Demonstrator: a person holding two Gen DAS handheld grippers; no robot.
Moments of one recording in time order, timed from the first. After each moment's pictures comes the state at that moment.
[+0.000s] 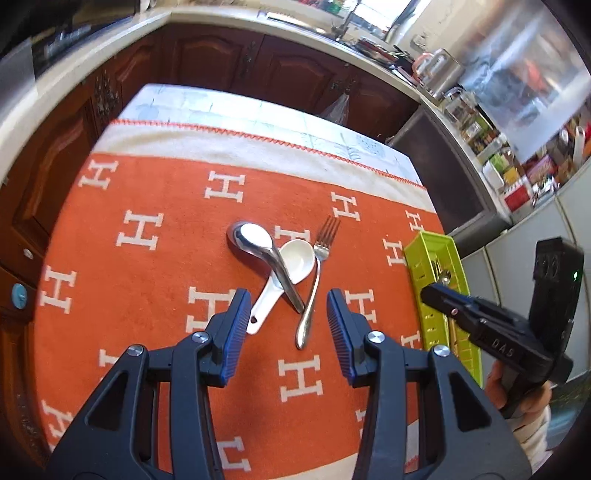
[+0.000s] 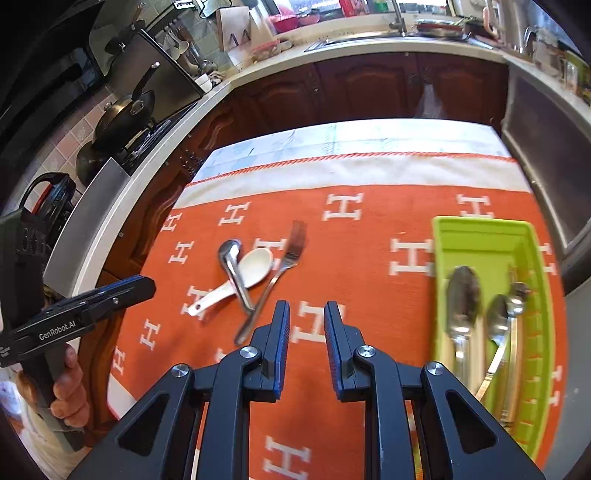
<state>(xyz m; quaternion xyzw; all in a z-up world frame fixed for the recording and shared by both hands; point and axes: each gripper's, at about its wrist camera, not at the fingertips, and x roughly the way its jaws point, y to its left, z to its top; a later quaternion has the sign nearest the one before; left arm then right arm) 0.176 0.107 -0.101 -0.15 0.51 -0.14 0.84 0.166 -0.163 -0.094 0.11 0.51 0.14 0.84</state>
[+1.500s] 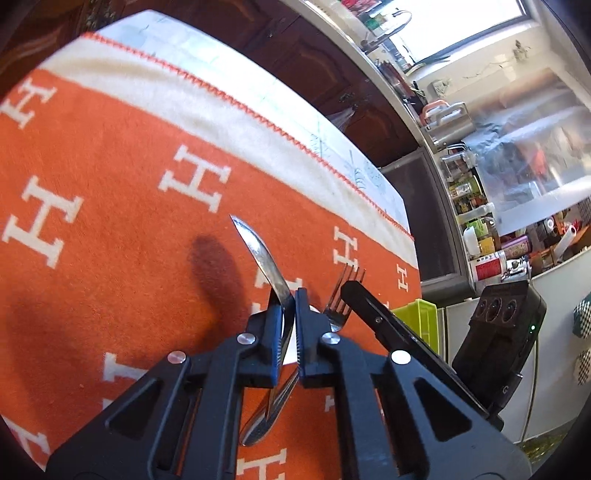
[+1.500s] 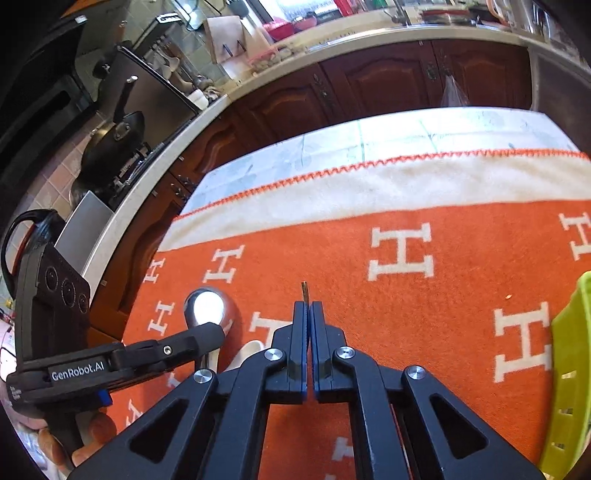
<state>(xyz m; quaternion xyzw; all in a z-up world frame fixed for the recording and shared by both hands) 0.273 0.074 -0.204 -0.31 0.49 -0.17 0.80 0.284 -0.108 -0.190 0.16 0.45 0.15 0.86</state>
